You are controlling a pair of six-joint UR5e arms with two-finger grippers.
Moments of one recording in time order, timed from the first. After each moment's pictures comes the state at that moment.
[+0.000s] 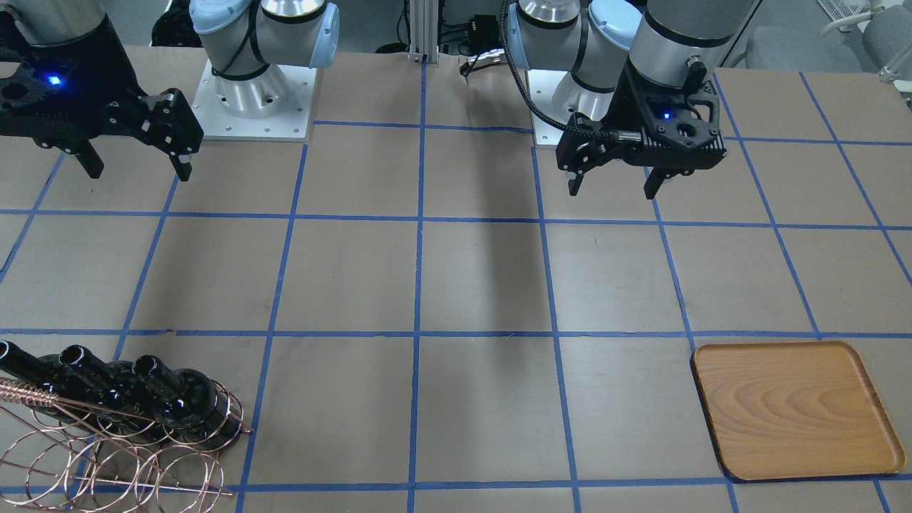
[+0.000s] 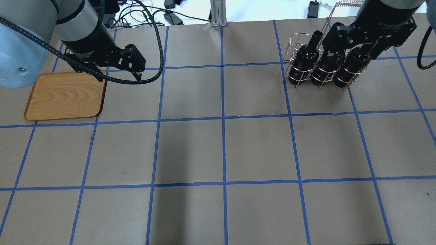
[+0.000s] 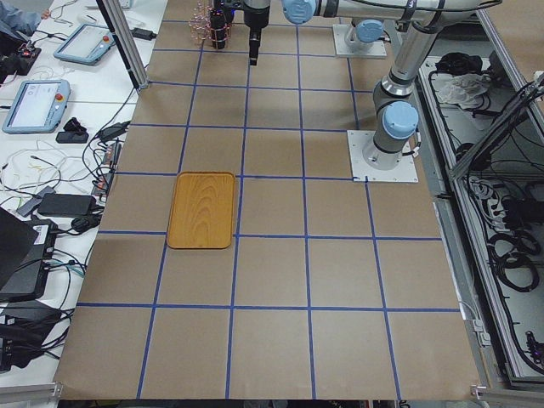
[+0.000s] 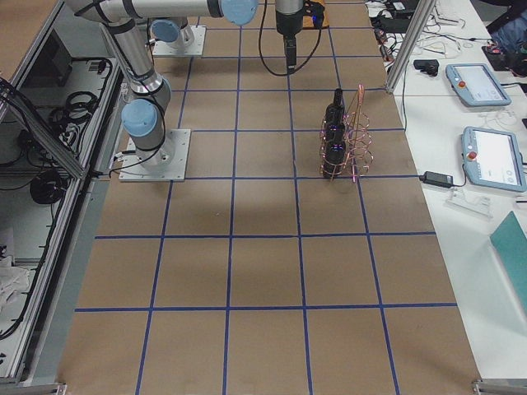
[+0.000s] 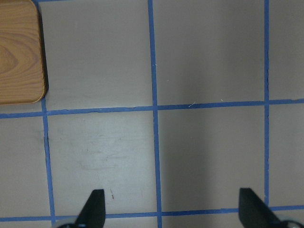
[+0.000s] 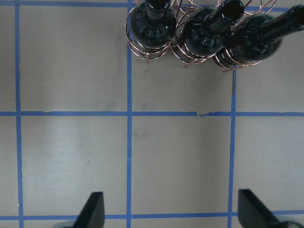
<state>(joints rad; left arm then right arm) -1.60 -1.56 -1.58 -1.50 1.58 0.01 1.48 -1.60 1.54 -1.60 -1.61 -0.11</state>
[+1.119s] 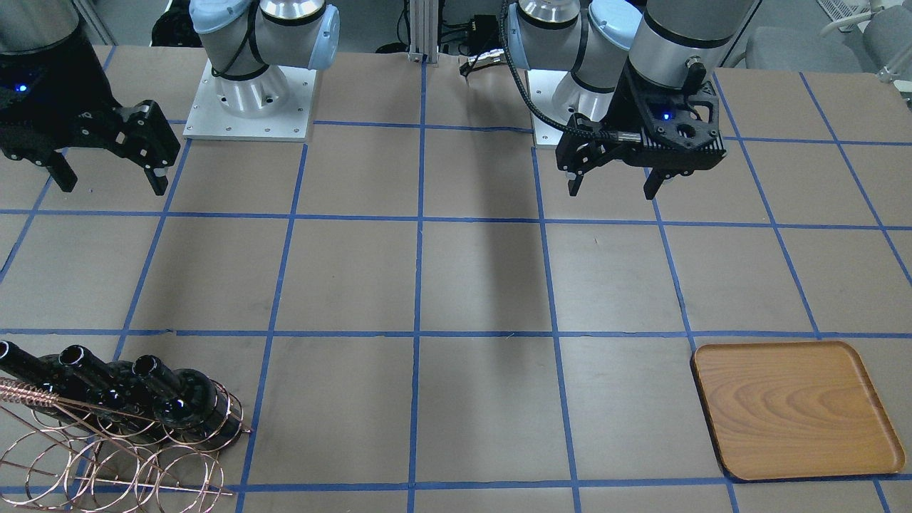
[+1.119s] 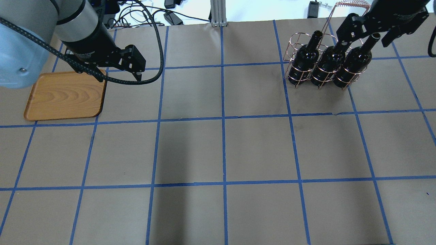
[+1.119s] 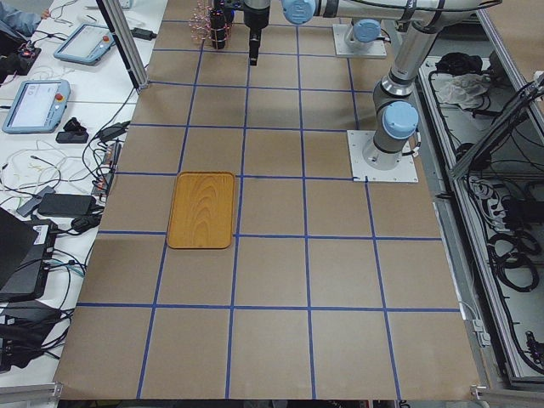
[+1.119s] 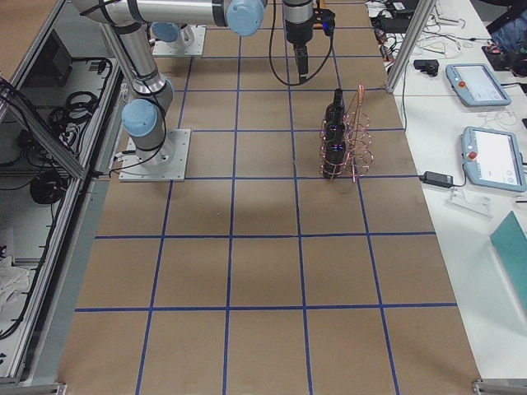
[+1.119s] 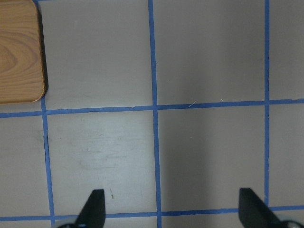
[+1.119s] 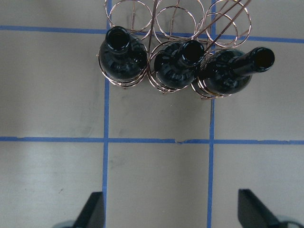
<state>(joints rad) -1.60 -1.56 -1.58 -1.50 1.58 0.00 1.40 -1.55 1.53 -1.72 -1.60 -0.21</state>
